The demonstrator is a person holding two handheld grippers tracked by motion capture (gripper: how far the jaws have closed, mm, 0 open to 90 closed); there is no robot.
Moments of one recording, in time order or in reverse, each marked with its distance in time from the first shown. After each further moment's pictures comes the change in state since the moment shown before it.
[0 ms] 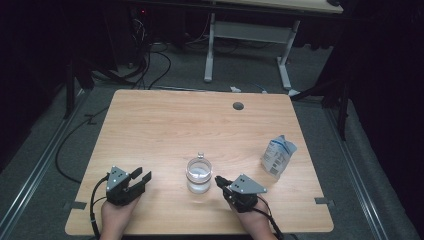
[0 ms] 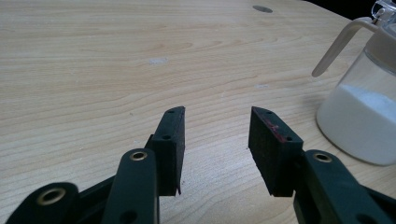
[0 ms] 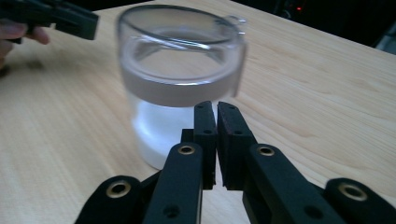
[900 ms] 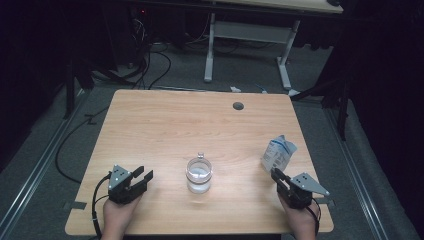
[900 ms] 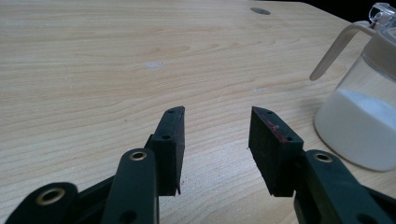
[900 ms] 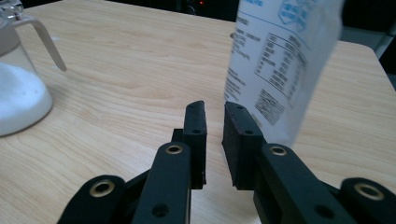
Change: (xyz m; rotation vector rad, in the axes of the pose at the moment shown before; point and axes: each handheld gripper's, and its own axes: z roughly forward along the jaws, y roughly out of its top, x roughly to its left) left arm -0.002 0.003 0.005 -0.006 -0.003 0.004; right arm -0.102 -0.052 -0.086 -0.018 -0.307 0.191
